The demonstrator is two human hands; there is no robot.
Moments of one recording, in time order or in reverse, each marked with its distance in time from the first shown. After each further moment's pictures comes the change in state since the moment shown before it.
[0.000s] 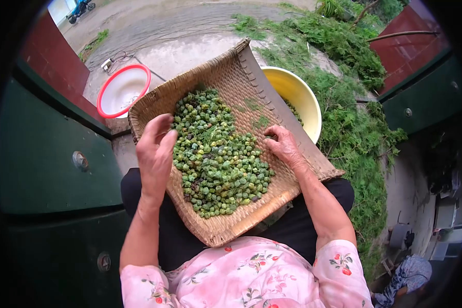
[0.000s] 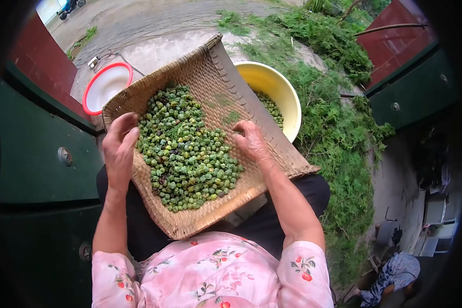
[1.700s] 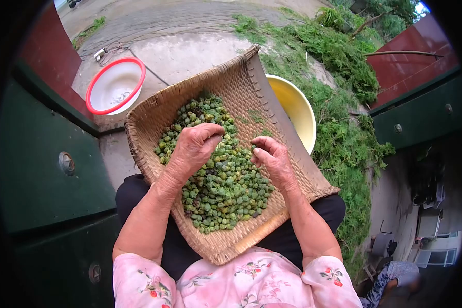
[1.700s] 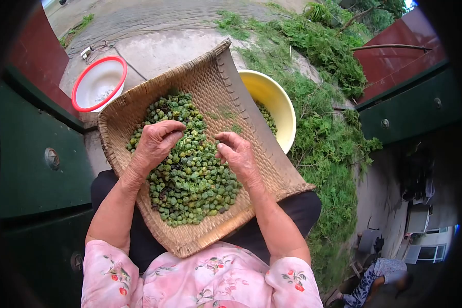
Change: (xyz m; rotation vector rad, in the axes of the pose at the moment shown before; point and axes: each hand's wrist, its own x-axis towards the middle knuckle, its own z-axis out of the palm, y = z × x) left_hand 0.048 -0.050 0.049 0.090 -0.376 0.257; right_hand -0.004 -0.067 0.018 0.630 -0.112 0.183
